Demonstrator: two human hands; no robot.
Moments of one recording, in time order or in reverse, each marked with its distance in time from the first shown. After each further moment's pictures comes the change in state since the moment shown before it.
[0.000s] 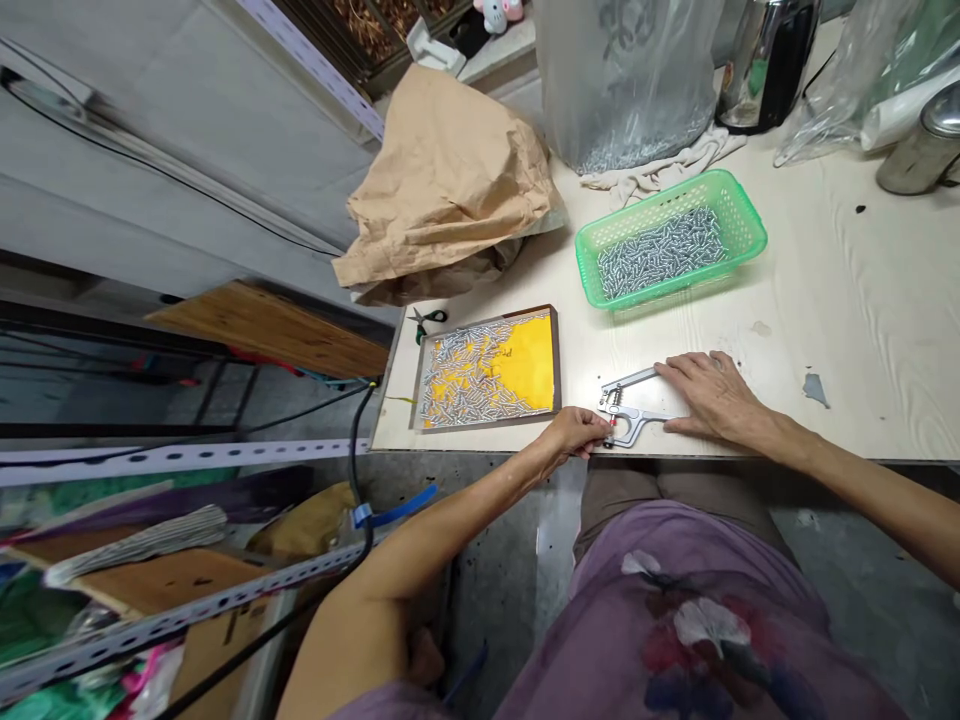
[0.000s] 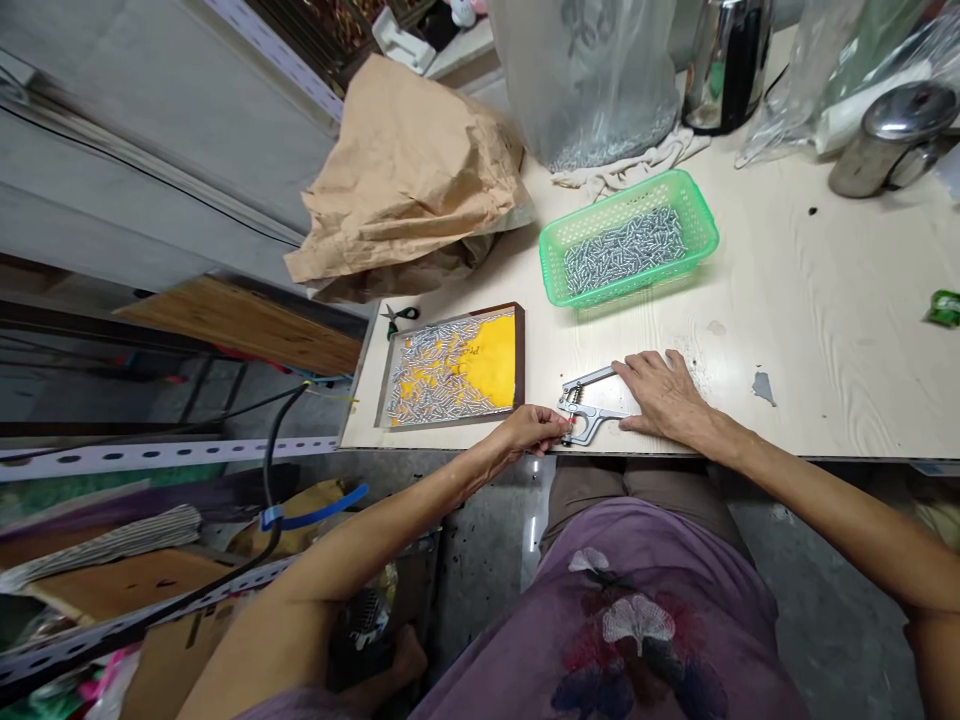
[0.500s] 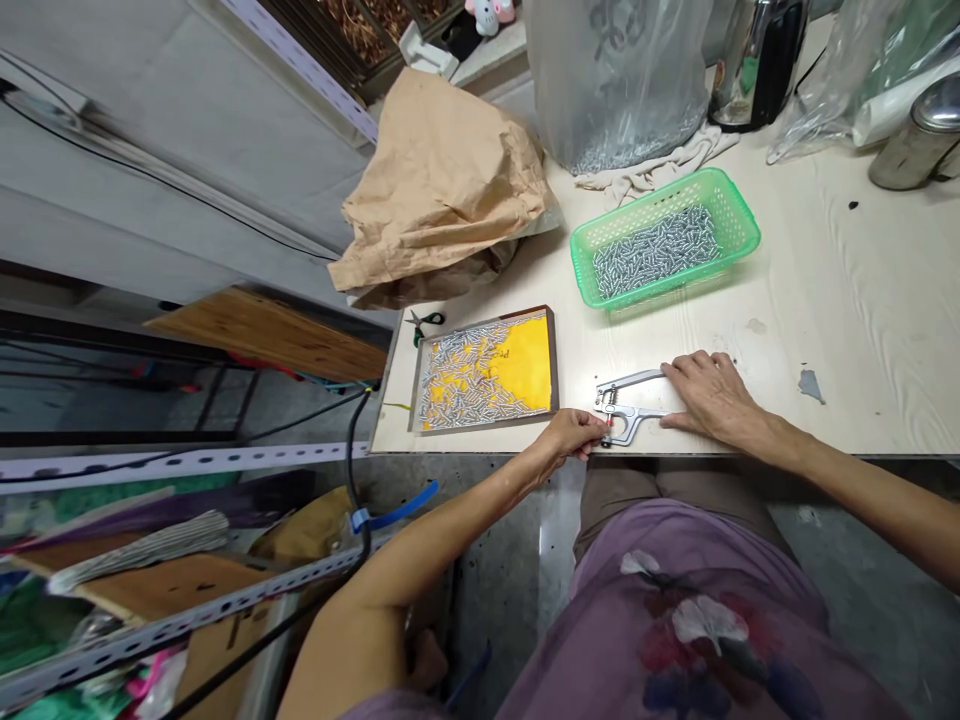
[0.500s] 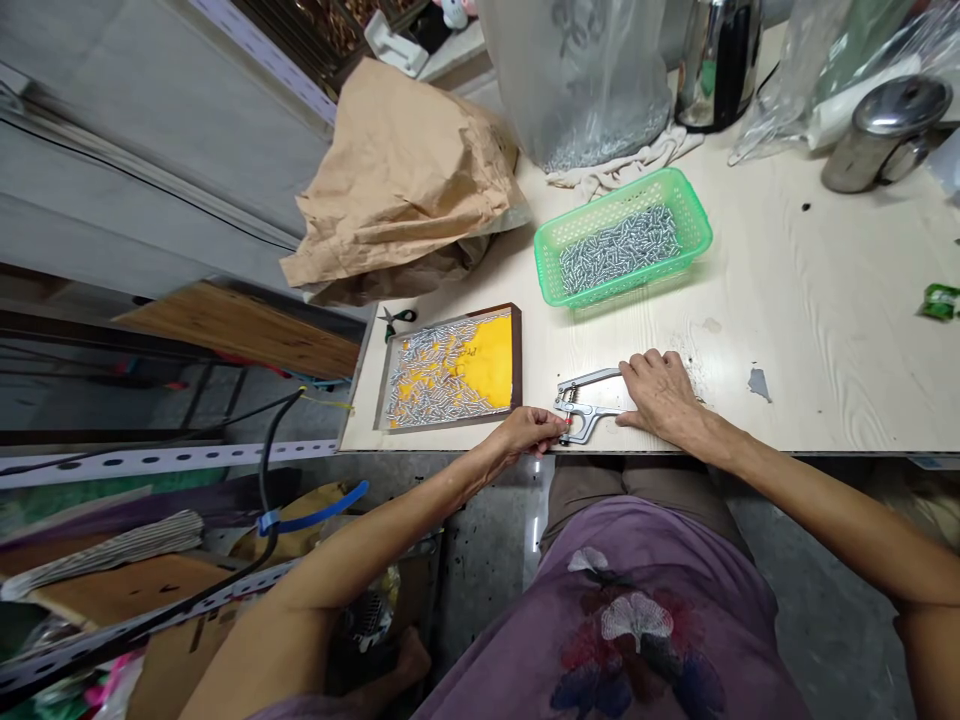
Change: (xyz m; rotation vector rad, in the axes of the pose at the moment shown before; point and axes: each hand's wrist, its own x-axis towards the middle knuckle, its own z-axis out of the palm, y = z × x) left_hand 0.003 -0.009 -0.001 0.041 0.012 0.055; right_hand 0.000 -0.006 0.002 -0.101 0.014 0.076
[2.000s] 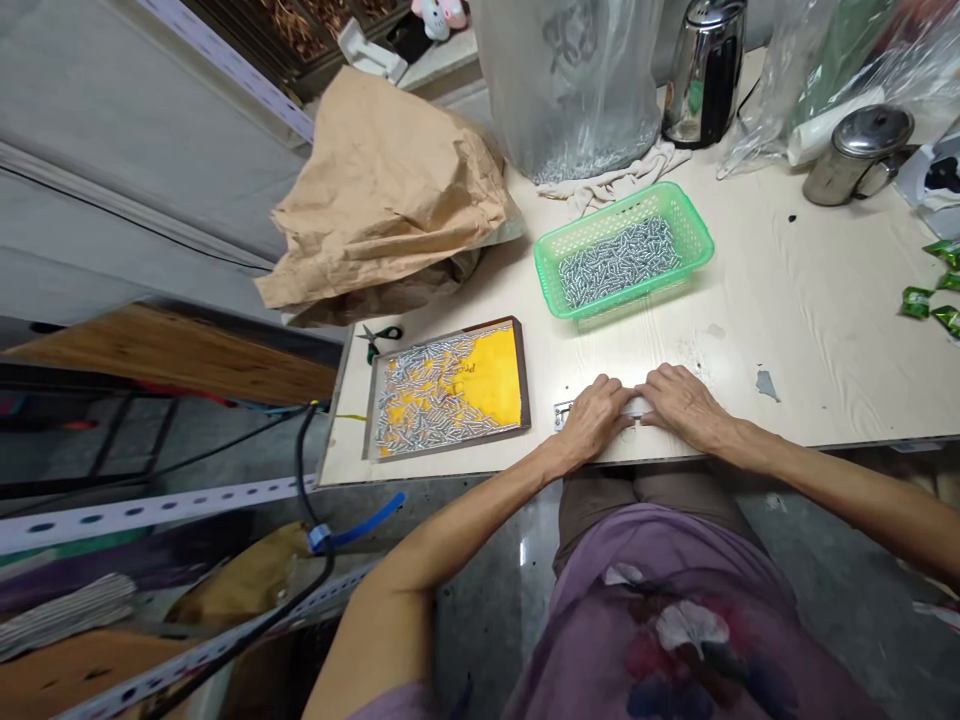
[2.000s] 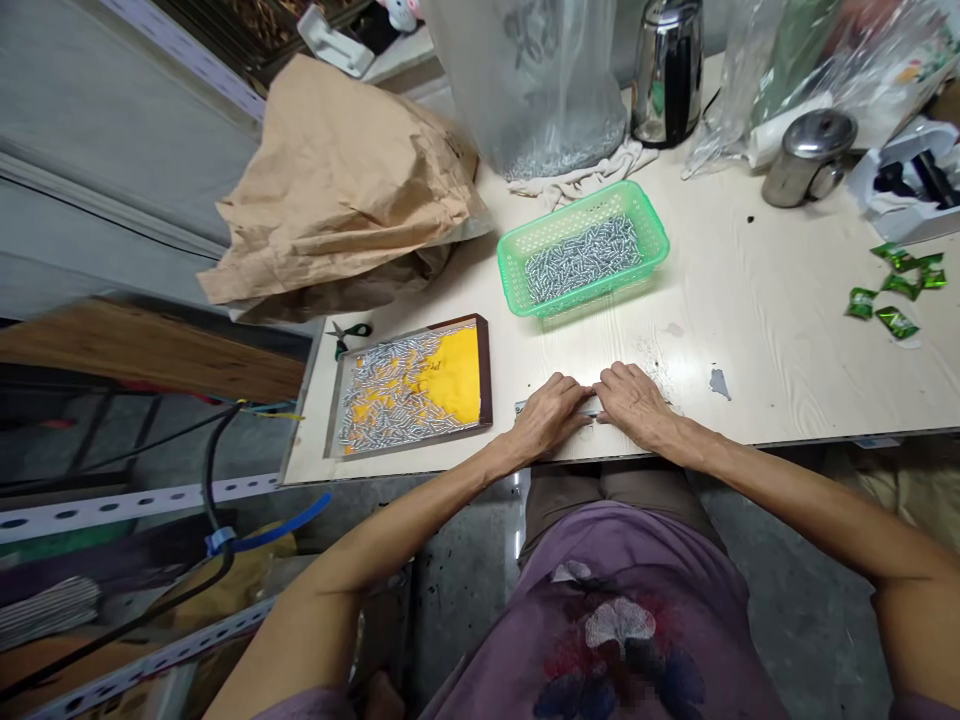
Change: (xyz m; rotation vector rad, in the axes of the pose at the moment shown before) left_hand 0.019 0.045 0.040 1.110 0.200 0.976; right_hand -0.009 0.003 -0.003 0.014 -0.005 -0.098
